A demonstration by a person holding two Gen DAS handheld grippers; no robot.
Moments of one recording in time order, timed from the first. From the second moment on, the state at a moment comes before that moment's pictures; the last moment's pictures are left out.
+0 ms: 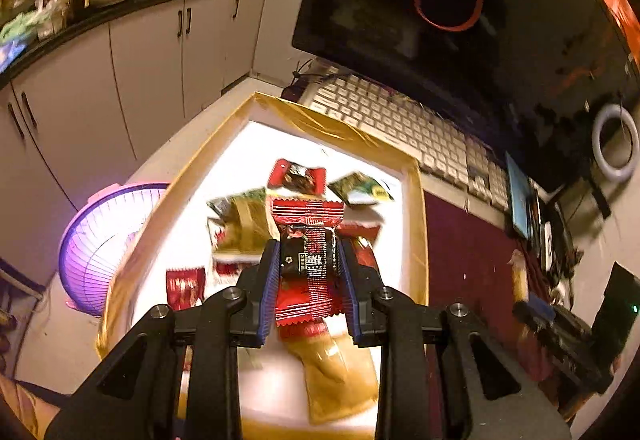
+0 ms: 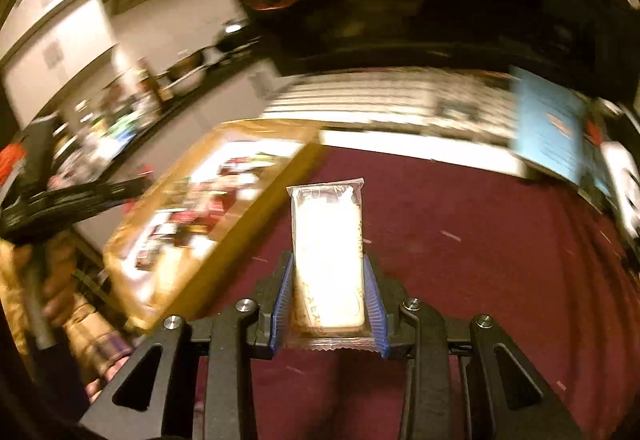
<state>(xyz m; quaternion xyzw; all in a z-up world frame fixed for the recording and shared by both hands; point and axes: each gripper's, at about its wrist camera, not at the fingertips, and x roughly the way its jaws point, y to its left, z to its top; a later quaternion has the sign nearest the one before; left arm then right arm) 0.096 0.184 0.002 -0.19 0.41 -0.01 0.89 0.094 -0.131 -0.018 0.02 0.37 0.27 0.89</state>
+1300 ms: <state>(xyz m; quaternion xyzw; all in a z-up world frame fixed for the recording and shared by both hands) 0.123 0.168 0.000 -0.11 0.40 0.06 0.91 0.183 -0.008 -0.019 0.09 0.45 0.34 0.82</state>
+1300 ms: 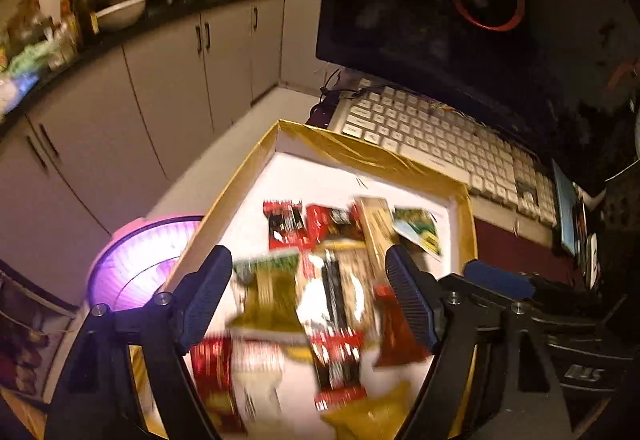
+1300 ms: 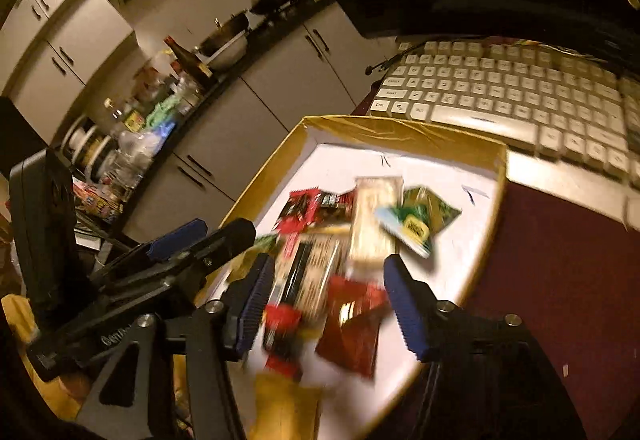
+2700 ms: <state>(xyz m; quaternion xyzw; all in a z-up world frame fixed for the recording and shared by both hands) 0.030 0.136 -0.031 -0.07 0.38 0.15 0.91 0.061 -0.041 -0.027 0.05 0.40 0.29 0.87</state>
